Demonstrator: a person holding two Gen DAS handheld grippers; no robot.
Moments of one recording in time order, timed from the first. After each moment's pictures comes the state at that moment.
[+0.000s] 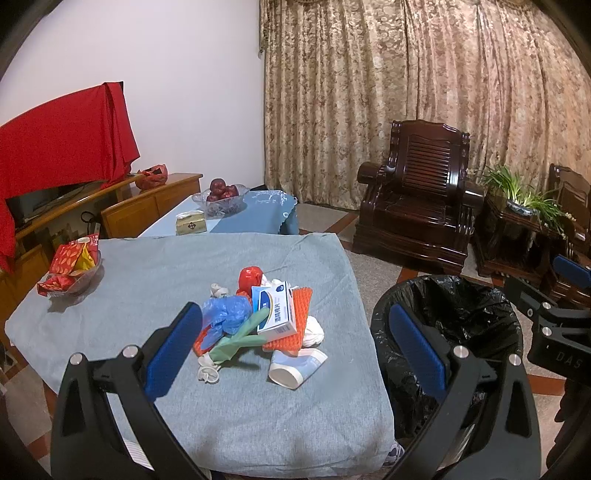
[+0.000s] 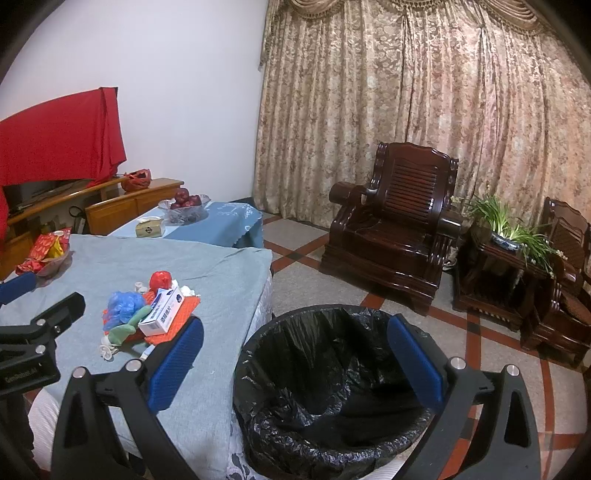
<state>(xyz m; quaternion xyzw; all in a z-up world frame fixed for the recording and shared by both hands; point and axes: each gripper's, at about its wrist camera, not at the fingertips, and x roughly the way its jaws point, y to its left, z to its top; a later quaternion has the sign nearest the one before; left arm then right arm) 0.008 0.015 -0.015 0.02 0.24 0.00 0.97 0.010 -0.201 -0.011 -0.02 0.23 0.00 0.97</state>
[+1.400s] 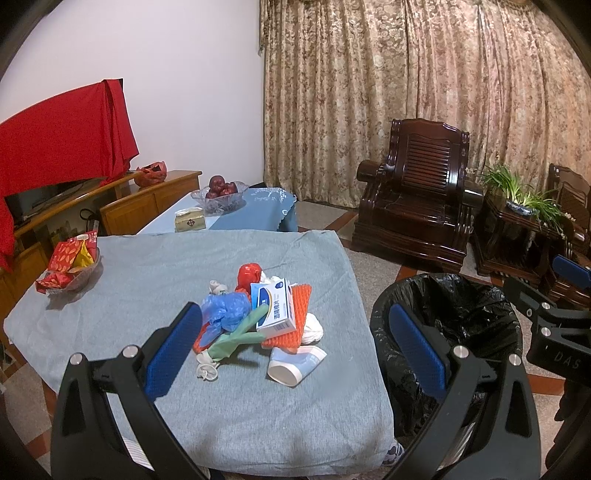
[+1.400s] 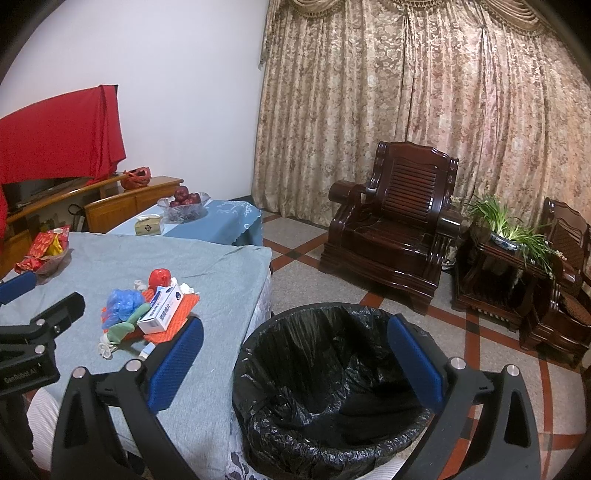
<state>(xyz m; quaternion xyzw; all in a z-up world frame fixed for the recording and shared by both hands) 0.008 0.015 -0.014 0.02 0.24 0.00 0.97 0.011 -0.200 -0.012 -0.02 0.23 0.00 0.97</state>
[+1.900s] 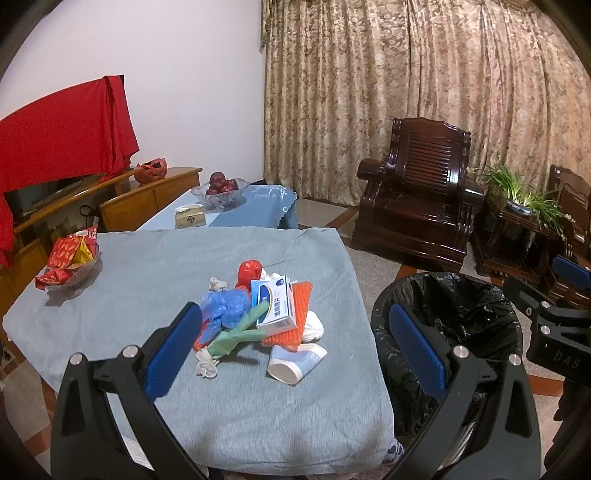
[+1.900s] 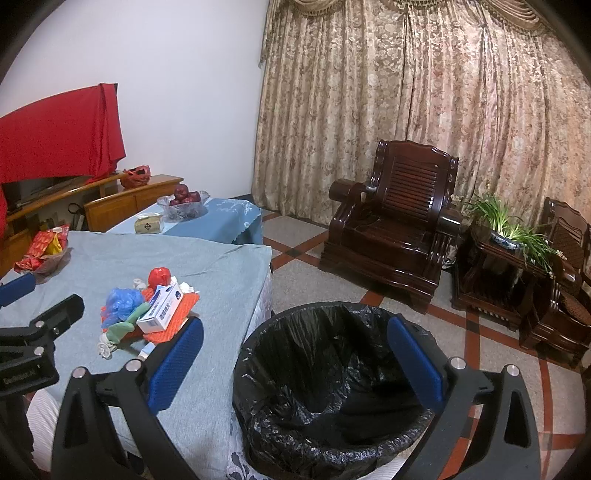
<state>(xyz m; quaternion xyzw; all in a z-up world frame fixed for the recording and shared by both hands) 0.015 0.019 -0.029 0.02 0.24 0.00 0.97 0.014 -0.201 -0.012 -0.02 0.23 0.00 0.97</state>
